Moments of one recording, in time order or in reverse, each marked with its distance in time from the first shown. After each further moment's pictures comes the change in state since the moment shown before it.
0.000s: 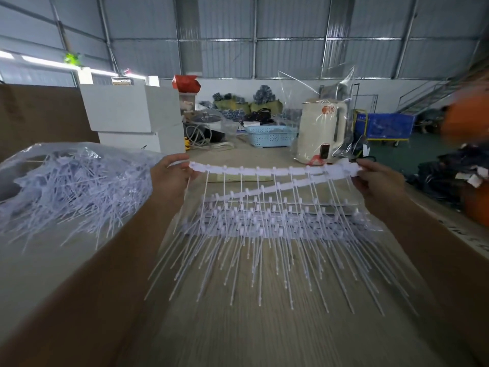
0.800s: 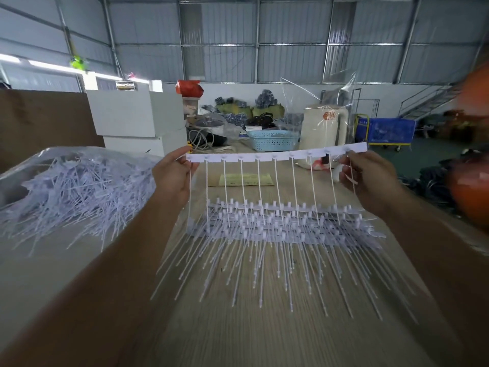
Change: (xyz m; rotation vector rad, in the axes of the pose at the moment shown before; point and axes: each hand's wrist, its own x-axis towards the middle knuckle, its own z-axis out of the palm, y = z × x) left_hand -0.005 0.028 0.015 -0.179 0.088 -0.098; right_hand -0.034 -0.033 0.028 0.001 -0.199 0.003
